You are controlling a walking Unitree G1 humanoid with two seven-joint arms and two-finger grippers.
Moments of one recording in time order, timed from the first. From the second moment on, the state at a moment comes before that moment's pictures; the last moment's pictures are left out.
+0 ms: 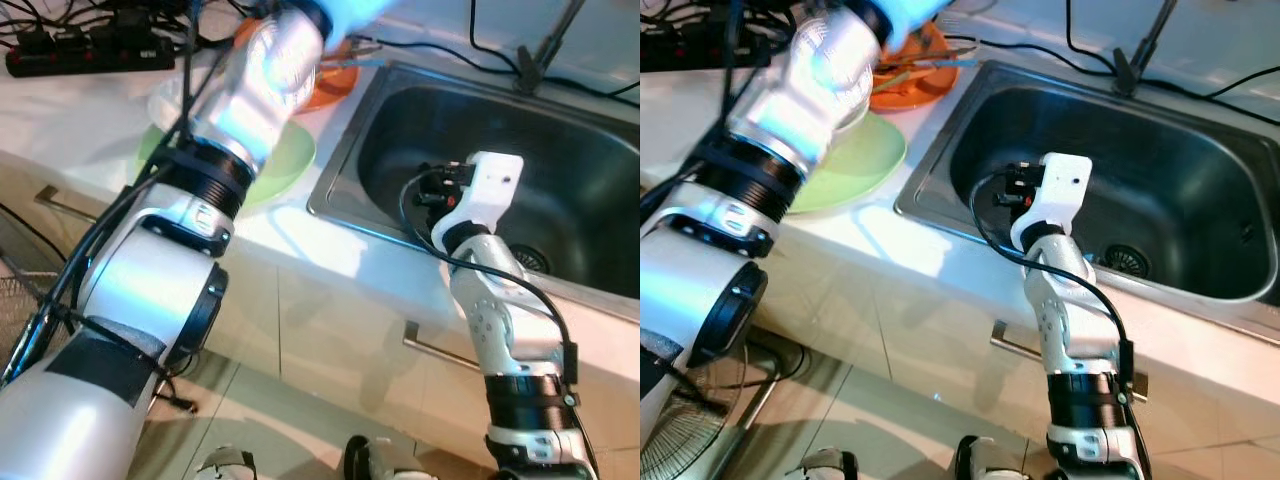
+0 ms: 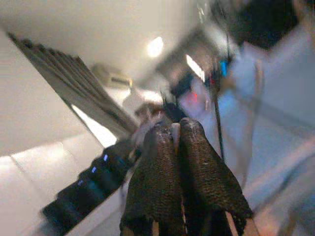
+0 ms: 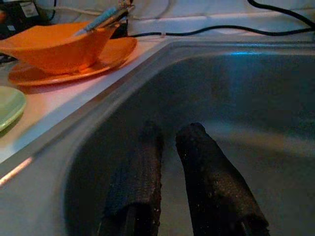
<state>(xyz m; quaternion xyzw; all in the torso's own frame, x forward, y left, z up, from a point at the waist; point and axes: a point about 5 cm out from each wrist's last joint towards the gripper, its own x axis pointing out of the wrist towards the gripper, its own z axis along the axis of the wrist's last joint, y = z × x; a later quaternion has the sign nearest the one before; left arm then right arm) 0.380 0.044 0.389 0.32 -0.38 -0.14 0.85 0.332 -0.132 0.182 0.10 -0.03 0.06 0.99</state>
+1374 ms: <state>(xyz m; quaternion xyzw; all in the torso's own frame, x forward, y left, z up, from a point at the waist) 0.361 0.055 0.333 -0.13 -0.25 -0.33 0.90 0.323 -0.122 0.238 0.07 -0.13 0.25 0.96</state>
